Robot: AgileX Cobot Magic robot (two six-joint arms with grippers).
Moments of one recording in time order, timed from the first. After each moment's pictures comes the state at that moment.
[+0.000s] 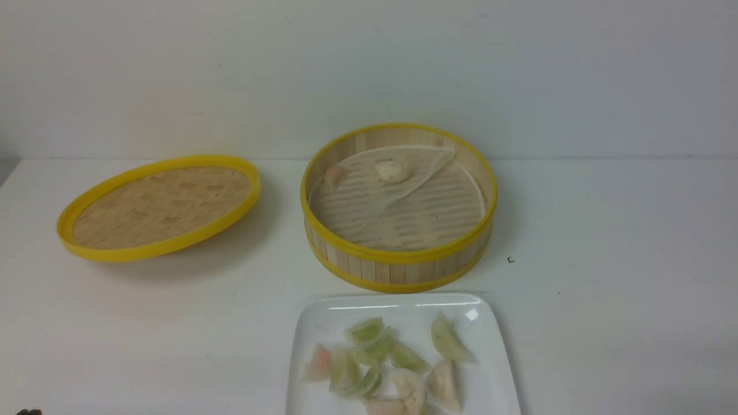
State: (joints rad) right arm -0.02 -0.01 0.02 0.03 0.39 0.03; left arm -0.02 -0.01 0.03 0.00 0.38 -0.01
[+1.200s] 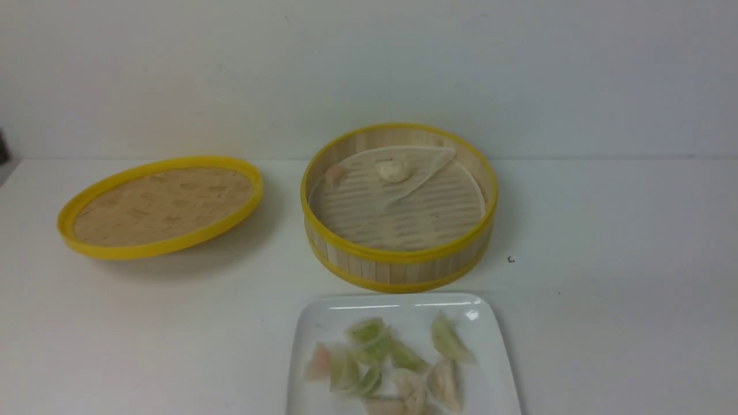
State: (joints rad) right arm 0.06 0.17 -0.44 0.39 0.54 0.16; left arm -0.03 0.90 -1.08 -0.22 0.89 -0.06
